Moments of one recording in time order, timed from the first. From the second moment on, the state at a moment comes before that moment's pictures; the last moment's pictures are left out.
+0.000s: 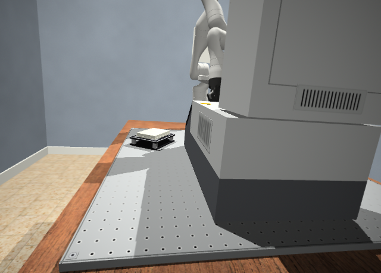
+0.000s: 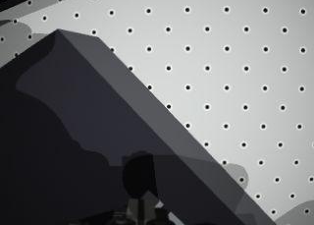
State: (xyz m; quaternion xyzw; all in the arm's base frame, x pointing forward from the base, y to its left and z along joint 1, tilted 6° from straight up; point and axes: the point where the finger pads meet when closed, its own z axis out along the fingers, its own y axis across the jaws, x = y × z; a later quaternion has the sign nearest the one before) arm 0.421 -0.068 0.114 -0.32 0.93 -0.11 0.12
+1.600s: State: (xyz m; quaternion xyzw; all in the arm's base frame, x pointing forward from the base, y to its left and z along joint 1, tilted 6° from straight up) arm 0.423 -0.069 0.112 -0.32 0.93 -0.11 0.12
